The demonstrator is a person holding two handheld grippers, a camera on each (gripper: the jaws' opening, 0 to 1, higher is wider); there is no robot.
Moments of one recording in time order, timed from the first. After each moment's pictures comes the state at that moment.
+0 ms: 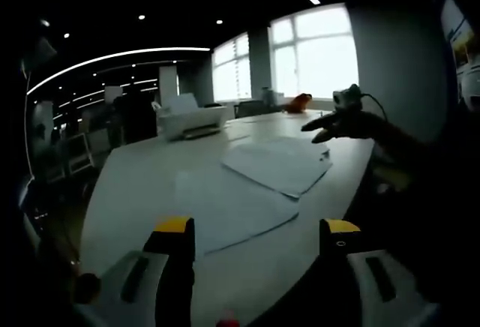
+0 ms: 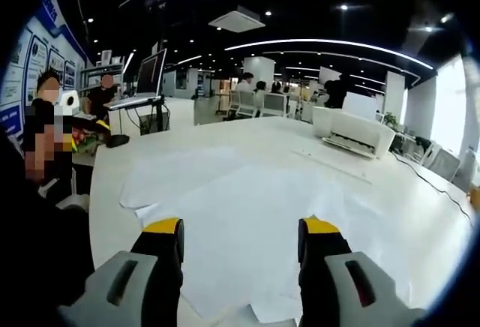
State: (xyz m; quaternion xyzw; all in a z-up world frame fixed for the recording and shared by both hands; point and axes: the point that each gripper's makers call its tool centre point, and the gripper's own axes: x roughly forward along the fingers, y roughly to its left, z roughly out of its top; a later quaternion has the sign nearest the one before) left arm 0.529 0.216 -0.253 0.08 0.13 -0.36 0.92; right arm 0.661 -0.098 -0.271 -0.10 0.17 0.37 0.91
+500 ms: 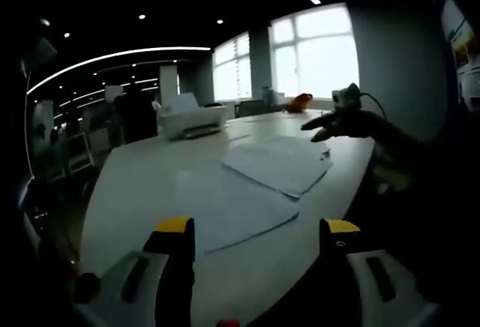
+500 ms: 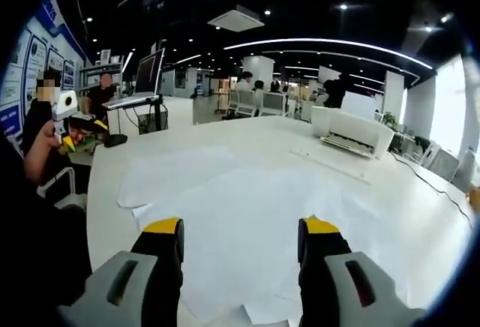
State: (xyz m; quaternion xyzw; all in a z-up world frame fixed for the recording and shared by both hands) left arm 0.529 0.212 -0.254 0.08 0.13 -0.36 0.92; right arm 0.666 -0.102 -0.270 -0.11 0.17 0.37 0.91
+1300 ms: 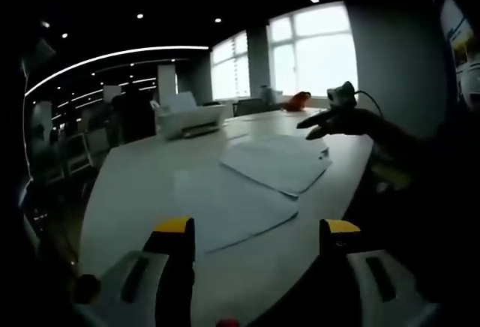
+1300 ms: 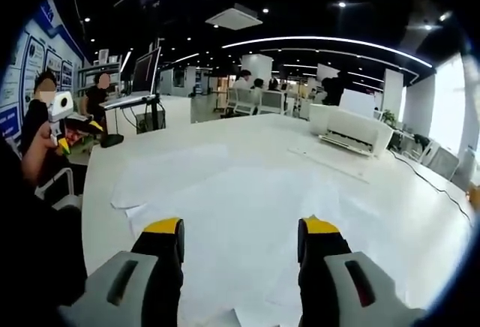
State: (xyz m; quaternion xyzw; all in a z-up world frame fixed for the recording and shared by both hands) left arm 0.533 0.218 -0.256 0.08 0.14 -0.37 0.92; right arm 0.678 -0.105 -0.272 -0.10 0.17 0.36 0.91
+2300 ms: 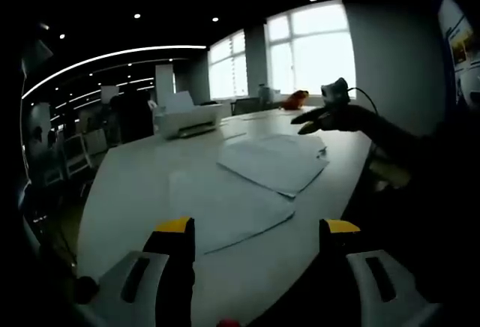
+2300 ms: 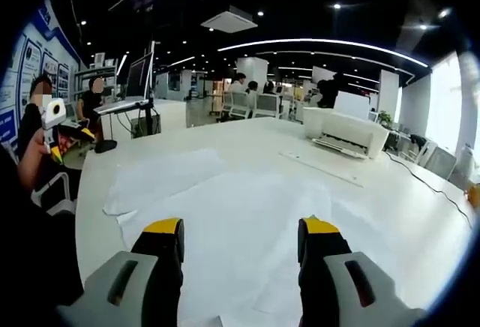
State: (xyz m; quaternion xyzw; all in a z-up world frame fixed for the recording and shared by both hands) left arm 0.534 0.213 -0.255 0.09 0.14 -0.37 0.91; right arm 0.696 -0.110 -0.263 -0.10 0.17 0.35 0.92
